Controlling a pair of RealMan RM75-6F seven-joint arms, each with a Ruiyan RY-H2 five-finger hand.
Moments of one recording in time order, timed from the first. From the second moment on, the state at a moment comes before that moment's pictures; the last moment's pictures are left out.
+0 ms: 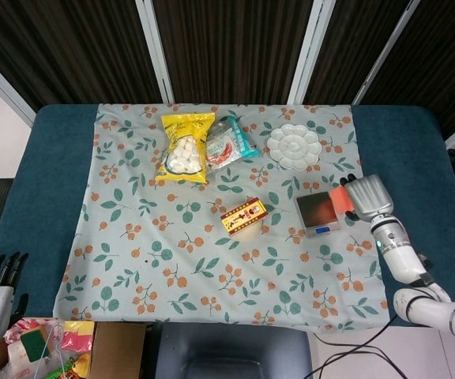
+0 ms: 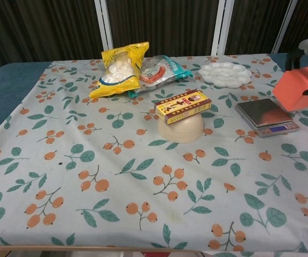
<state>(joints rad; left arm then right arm) -0.03 -1.15 0.02 -1.65 1.48 1.49 0.35 0.70 -1.26 0.16 -1.37 -0.99 0.84 -0.64</state>
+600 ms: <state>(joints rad) -0.03 -1.14 0.01 -1.65 1.49 1.50 0.34 0.76 -1.28 0.14 -1.41 -0.93 0.81 -0.64</state>
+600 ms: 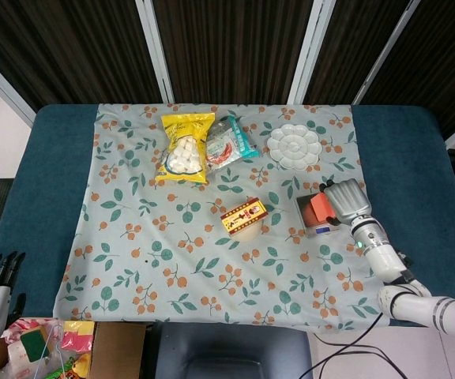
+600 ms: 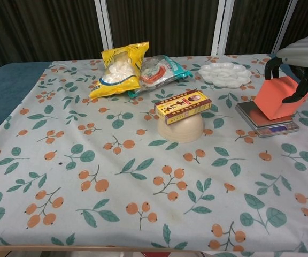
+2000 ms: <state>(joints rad) 0.00 -1.16 0.02 -1.59 1.65 1.64 0.26 0.20 -1.17 -0.06 -1.56 -1.46 1.58 -0.22</state>
